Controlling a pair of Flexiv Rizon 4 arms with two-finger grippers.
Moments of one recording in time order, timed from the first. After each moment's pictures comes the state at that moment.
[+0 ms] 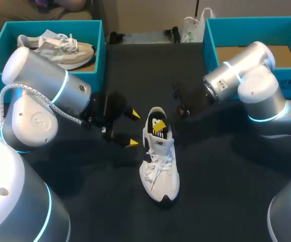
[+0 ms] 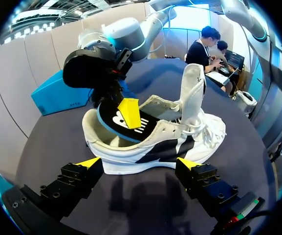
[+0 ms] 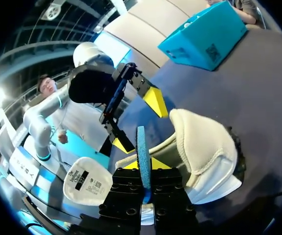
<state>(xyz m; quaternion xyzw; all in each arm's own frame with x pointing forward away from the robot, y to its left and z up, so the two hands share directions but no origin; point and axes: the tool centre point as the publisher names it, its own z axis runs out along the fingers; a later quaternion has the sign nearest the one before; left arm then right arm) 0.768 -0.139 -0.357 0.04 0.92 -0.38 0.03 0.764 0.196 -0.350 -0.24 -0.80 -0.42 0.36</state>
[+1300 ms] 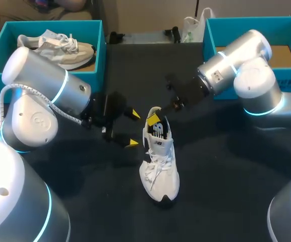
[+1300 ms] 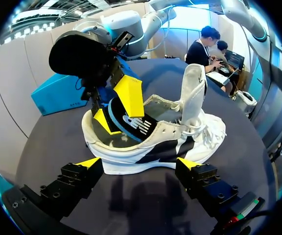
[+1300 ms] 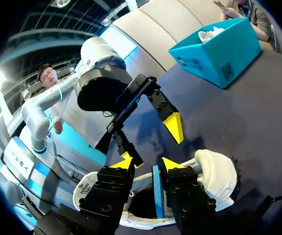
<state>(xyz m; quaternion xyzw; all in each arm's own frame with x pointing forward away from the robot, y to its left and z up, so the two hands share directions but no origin) 0.768 -0.139 -0.357 0.04 0.92 -0.38 0.03 0.774 0.214 -0.319 -0.19 -0.82 -0.43 0.31</state>
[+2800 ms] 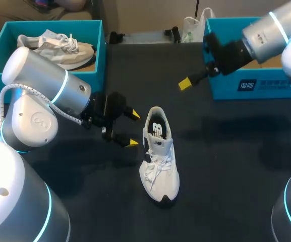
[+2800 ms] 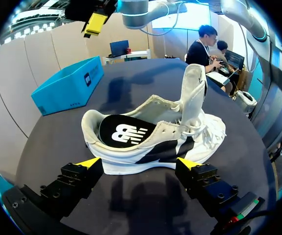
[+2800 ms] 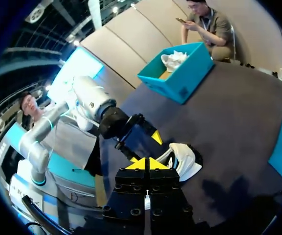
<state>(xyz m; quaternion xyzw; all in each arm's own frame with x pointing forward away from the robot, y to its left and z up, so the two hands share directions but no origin) 0.768 -0.139 -0.357 0.04 0.92 -0.38 0.03 0.807 0.123 -0.212 -0.36 -0.81 -0.40 0.22</state>
